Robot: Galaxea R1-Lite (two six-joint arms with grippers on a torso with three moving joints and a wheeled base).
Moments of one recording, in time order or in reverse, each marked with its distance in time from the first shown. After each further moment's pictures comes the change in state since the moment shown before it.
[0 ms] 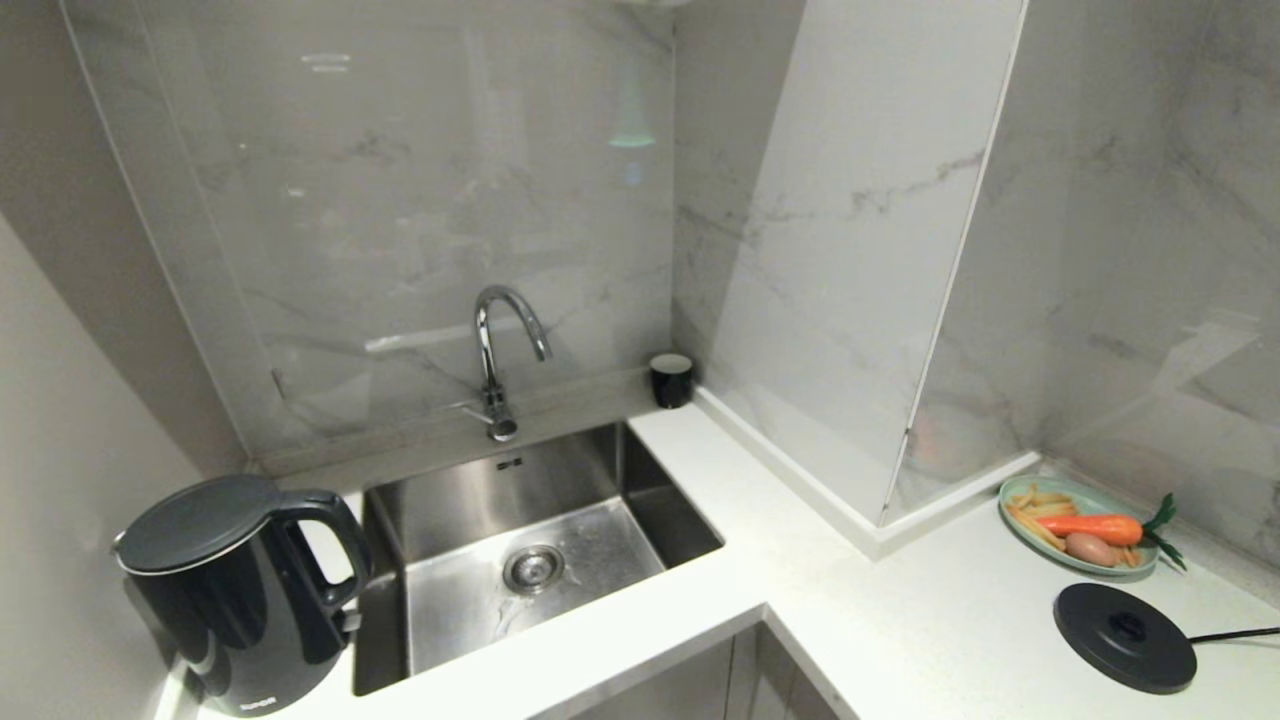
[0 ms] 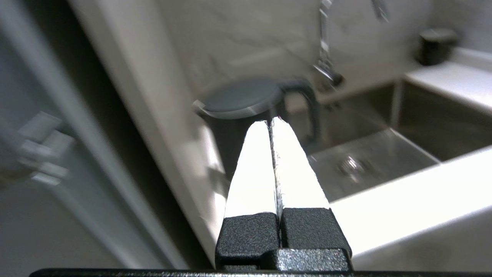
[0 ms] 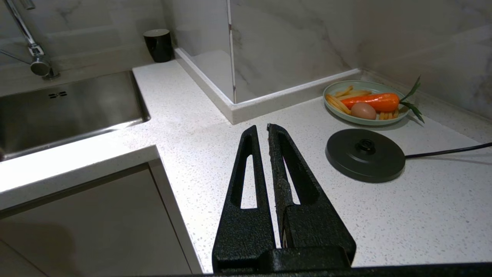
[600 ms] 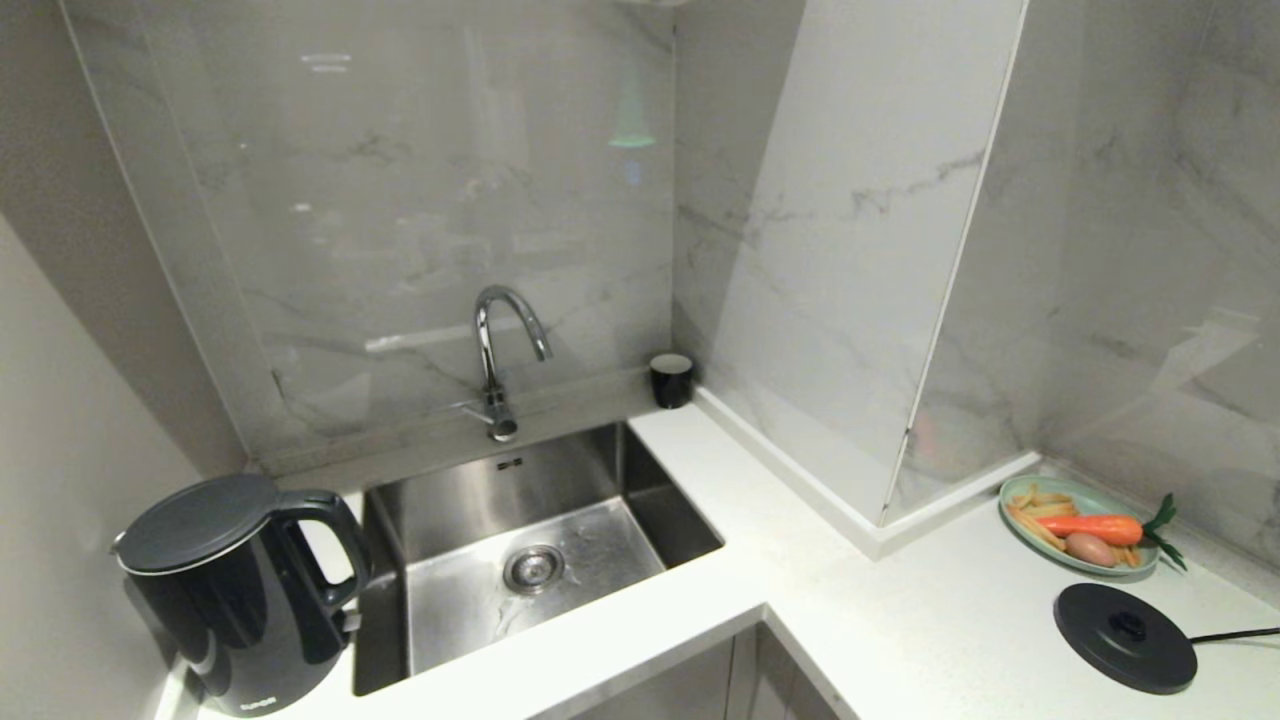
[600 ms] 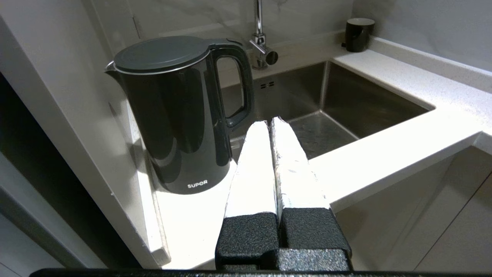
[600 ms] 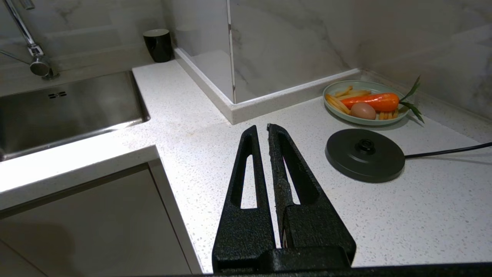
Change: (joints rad) left arm -0.003 -0.040 0.113 -0.006 -0.161 -0.168; right arm 0.000 0.000 0.000 0.000 0.000 0.000
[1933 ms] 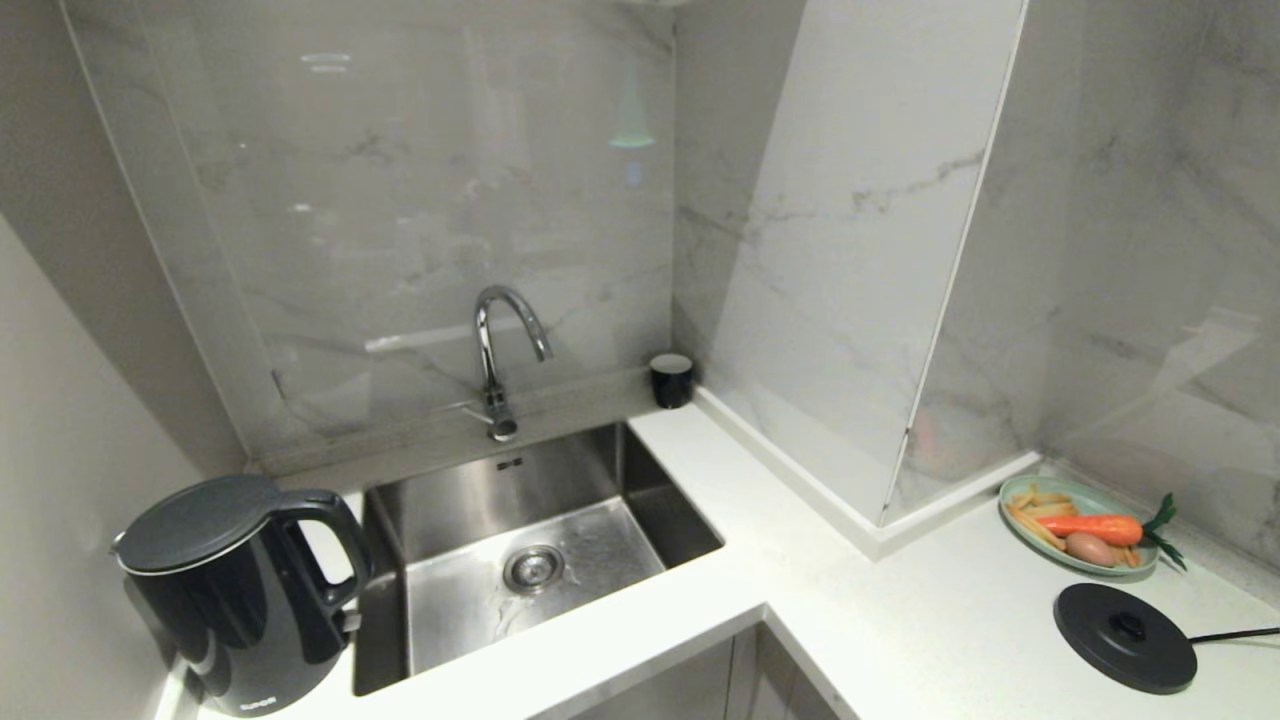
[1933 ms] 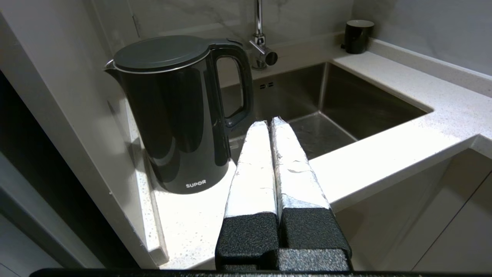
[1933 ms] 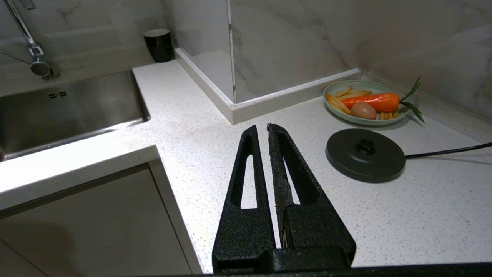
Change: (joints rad) left arm 0.000 0.000 0.002 -0.002 0.002 -0.015; right arm 0.000 0.000 0.000 0.000 0.000 0.000
